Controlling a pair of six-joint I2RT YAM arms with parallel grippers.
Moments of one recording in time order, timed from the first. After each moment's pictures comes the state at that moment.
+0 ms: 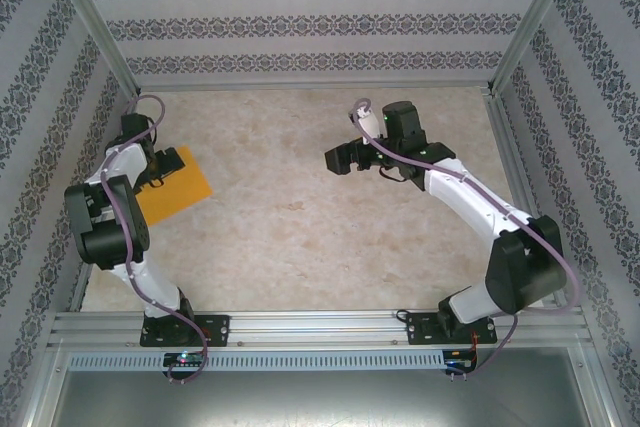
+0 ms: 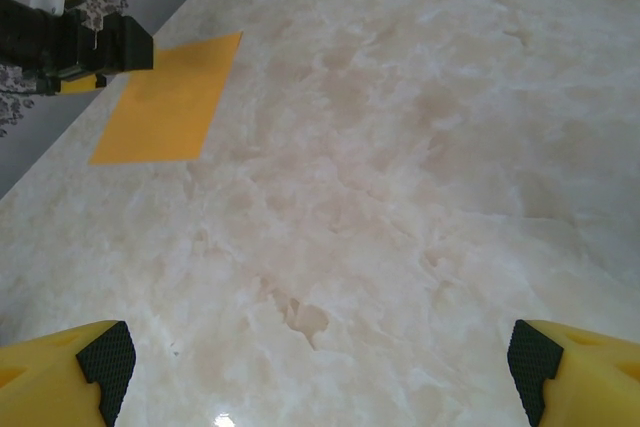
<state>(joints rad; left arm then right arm) 0.33 1.78 1.23 -0.62 -0.07 -0.34 0.40 1.49 1.15 -0.31 -0.52 0.13</state>
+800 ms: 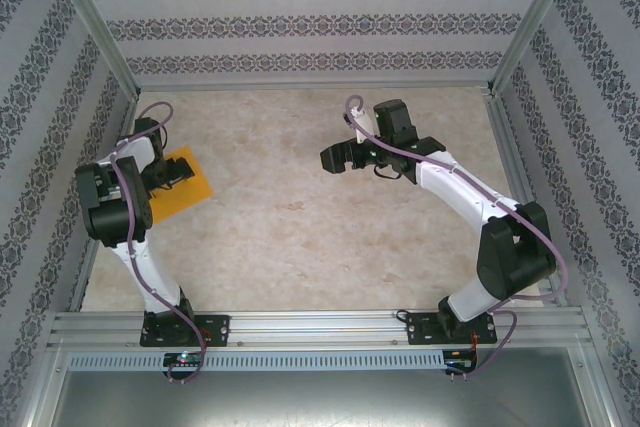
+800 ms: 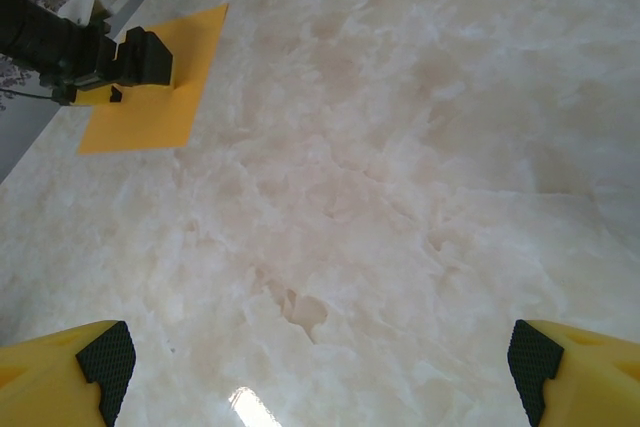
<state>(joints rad) 0.30 1.96 1.32 -0.74 -0.04 -0.36 0.42 1.56 1.20 -0.34 -0.51 0.16</state>
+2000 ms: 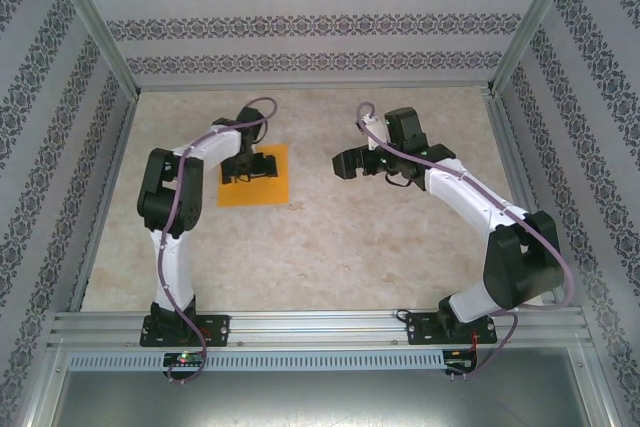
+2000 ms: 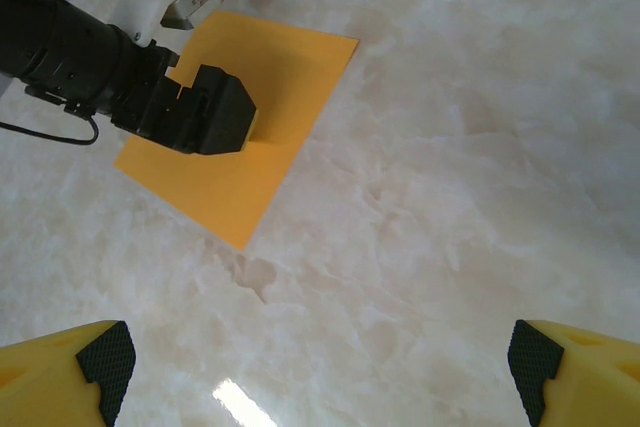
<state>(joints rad) -0.27 2.11 1.55 -0.85 -0.01 -0.45 0.36 1.50 1.10 -0.38 -0.46 0.15</state>
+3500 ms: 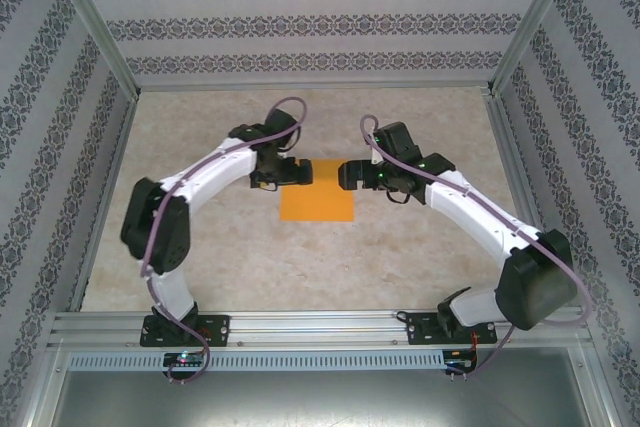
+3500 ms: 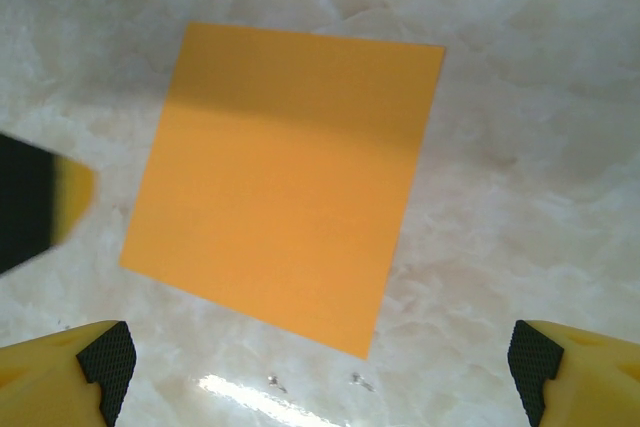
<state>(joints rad) -0.47 1.76 1.43 -0.88 0.07 -0.52 0.50 1.42 1.10 -0.60 -0.11 0.42</state>
